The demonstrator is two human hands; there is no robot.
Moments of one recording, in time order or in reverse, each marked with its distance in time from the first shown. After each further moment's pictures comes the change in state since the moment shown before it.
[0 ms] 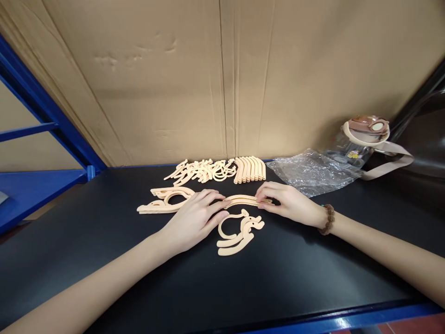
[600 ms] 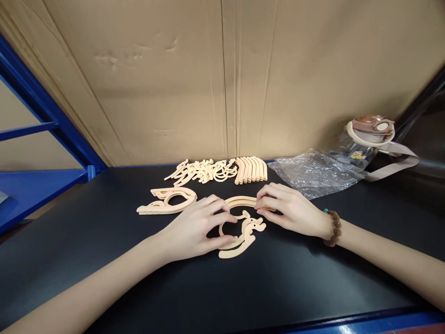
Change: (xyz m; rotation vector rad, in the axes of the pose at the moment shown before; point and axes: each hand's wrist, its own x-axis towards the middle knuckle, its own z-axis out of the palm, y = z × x) left_hand -0.002 0.006 -0.010 -0.168 -0.022 0.150; right_hand -0.001 -0.018 -0.001 -0.203 0.073 -0.185
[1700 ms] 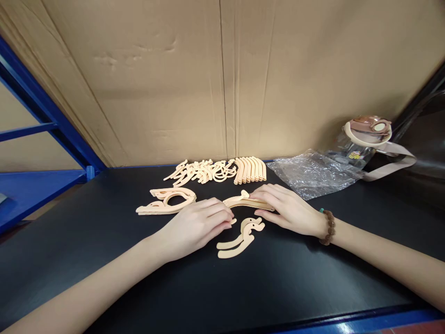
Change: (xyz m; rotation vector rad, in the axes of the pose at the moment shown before) left_hand 0.001 0.002 -0.001 0.105 0.102 0.126; right_hand 0.000 0.000 0.004 -0.029 0.025 -0.032
